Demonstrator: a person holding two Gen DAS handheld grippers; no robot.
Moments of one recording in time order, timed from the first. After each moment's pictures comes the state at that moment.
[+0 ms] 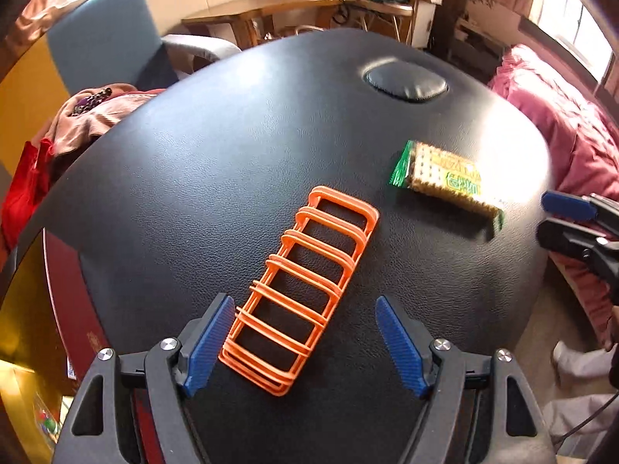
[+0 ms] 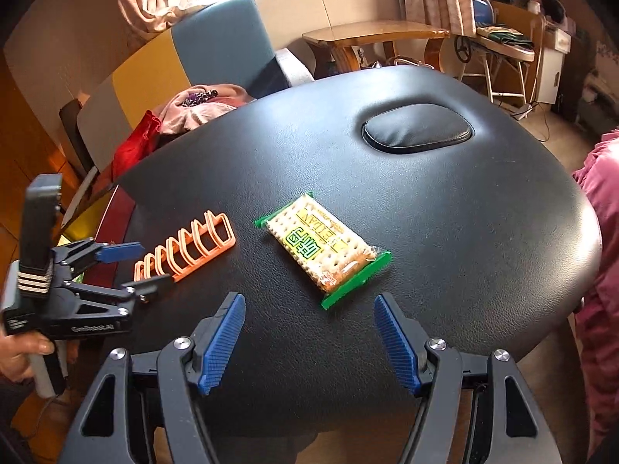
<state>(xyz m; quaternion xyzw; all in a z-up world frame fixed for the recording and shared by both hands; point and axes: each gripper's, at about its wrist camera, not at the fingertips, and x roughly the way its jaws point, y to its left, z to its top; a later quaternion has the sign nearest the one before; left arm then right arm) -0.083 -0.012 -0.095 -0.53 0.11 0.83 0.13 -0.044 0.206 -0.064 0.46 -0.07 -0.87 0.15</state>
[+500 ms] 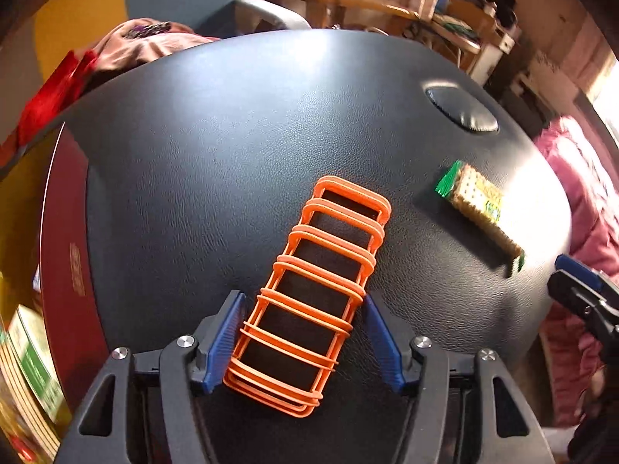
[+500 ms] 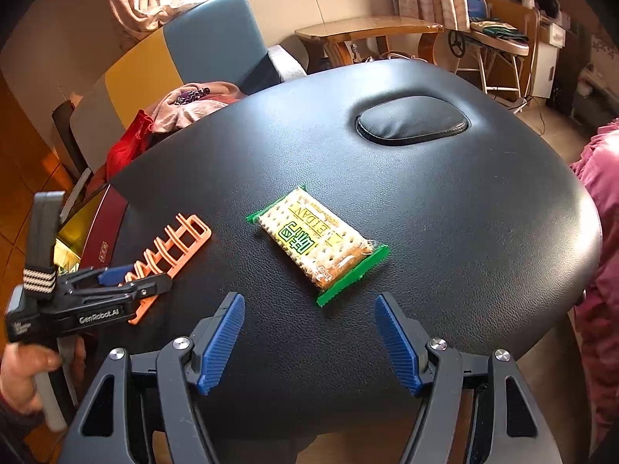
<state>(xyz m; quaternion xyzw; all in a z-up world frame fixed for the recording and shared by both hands) -0.072 -0.040 -0.111 -0.54 -0.03 0.84 0.05 -0.045 0.205 -0.071 0.47 -0.07 -0.87 0.14</state>
